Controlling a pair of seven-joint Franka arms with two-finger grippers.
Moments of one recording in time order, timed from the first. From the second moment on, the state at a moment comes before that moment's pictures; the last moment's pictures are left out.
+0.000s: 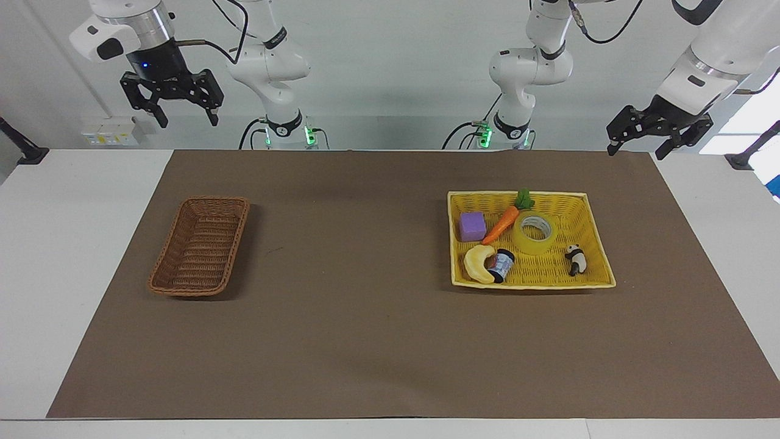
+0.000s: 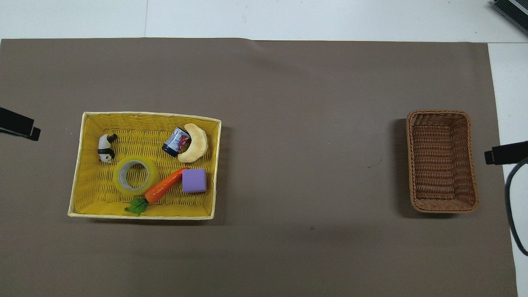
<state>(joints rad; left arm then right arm) -0.04 0.10 0.02 -1.31 -0.02 1.34 0.13 0.10 -0.11 -0.12 -1.52 -0.01 1.43 -0.06</state>
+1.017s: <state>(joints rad) -0.04 0.05 0.02 -1.37 -0.02 1.36 0.14 0.10 -0.11 -0.12 -1.52 -0.01 1.43 -0.06</state>
